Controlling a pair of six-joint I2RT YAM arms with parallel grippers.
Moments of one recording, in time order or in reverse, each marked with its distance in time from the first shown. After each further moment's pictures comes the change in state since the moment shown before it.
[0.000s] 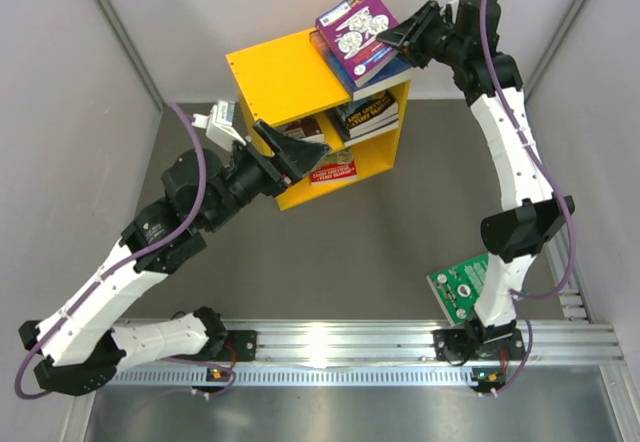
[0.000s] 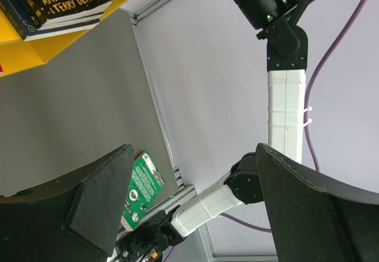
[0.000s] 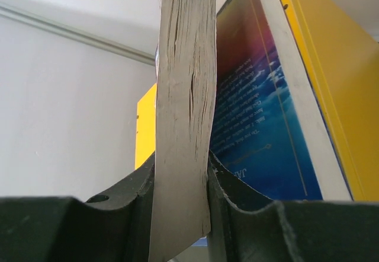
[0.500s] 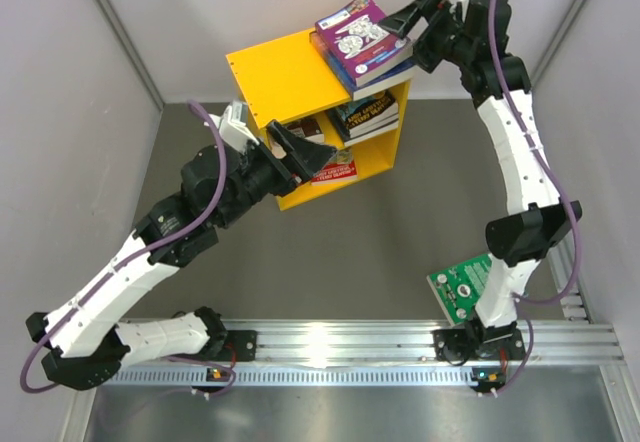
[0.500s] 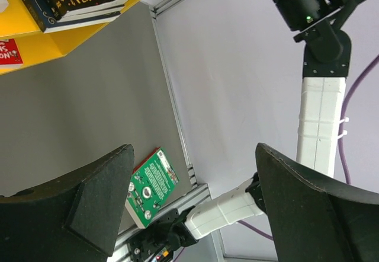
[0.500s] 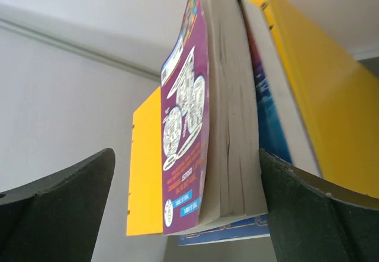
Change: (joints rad) left arm 0.000 0.034 -0.011 -0.019 -0.034 0.002; right arm -0.017 -0.036 -0.052 0.033 0.032 -0.024
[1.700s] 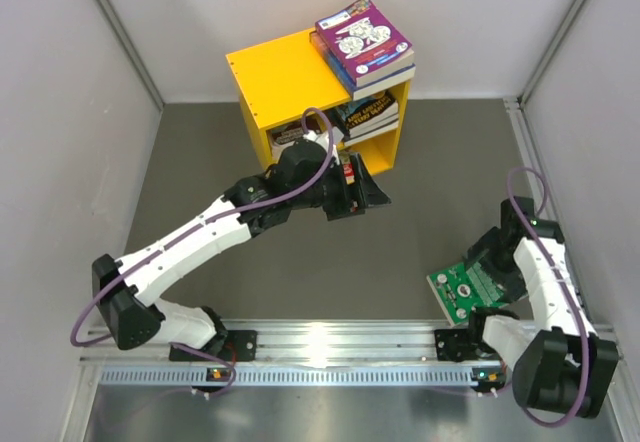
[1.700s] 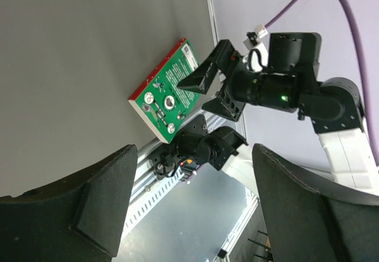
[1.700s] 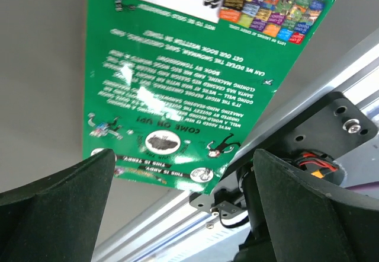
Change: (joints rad) left arm 0.006 0.327 -0.065 0.032 0.424 0.001; right arm -0.405 -0.908 -1.558 -0.634 0.487 -0.176
